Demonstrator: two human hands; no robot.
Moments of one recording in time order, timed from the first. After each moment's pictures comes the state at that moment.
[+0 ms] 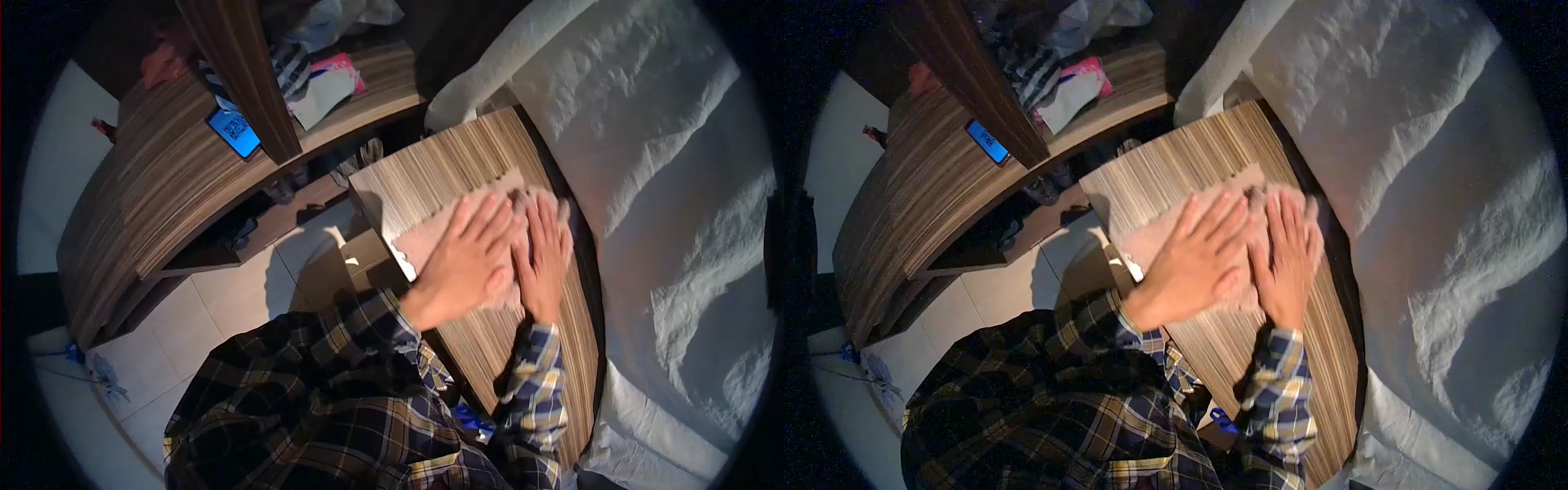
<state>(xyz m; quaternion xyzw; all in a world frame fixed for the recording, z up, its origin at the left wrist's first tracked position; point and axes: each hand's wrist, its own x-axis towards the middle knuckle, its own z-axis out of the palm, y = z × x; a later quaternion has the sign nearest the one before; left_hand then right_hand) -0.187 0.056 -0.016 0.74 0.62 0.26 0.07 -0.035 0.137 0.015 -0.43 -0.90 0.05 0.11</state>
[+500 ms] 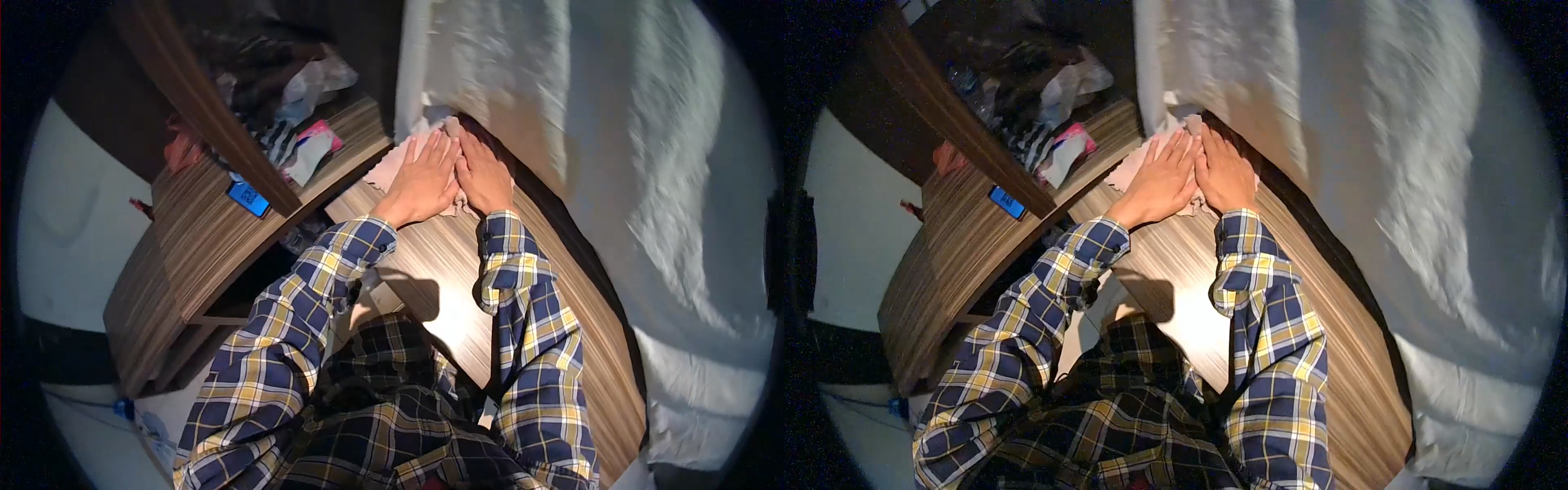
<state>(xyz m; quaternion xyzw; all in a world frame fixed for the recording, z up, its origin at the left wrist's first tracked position) -0.245 0.167 -0.014 0.77 0.61 0.17 -0.09 -0.103 0.236 -0.002 -0.41 -0.87 0.06 0.26</state>
